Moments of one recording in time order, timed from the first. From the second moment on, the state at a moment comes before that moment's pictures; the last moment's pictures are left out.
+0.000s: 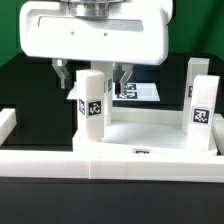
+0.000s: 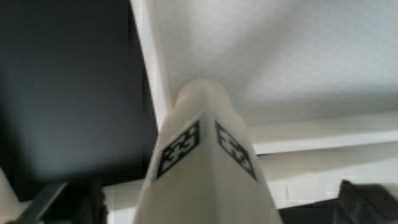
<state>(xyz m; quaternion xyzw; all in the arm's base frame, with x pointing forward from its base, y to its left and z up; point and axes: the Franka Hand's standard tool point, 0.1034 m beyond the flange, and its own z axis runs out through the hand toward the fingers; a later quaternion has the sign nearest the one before) 0.601 -0.068 0.101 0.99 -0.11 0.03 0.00</state>
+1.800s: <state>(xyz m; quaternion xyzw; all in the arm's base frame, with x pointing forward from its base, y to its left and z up) 0.598 -0.072 0.101 1.00 0.01 0.02 0.03</state>
